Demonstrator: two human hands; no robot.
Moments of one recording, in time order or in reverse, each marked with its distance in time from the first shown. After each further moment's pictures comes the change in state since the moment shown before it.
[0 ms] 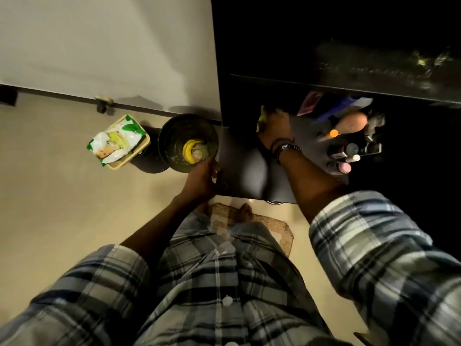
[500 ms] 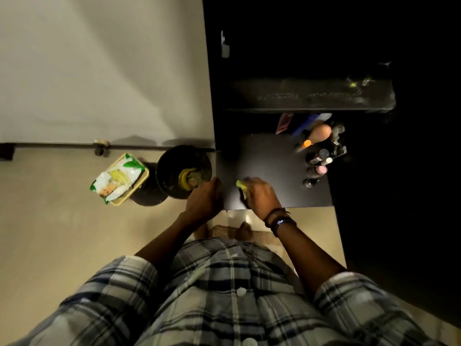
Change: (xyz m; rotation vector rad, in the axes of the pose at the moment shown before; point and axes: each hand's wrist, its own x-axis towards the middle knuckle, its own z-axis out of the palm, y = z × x) left_hand -0.035 0.036 -0.036 0.213 -0.050 0.185; right_hand -0.159 -0.051 -0.023 0.171 -0.003 -0.121
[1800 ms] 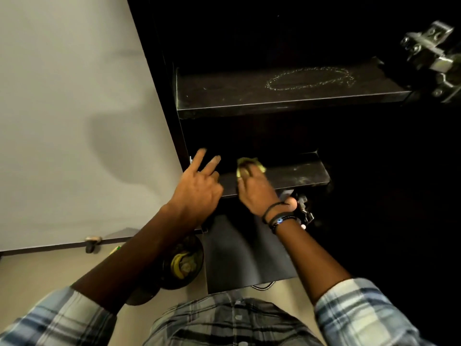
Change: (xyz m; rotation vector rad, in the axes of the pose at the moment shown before) left_hand 0.004 0.176 -0.196 1.262 0.172 0.459; right_hand 0.098 -0.052 -0.183 -0.298 0.311 0.023
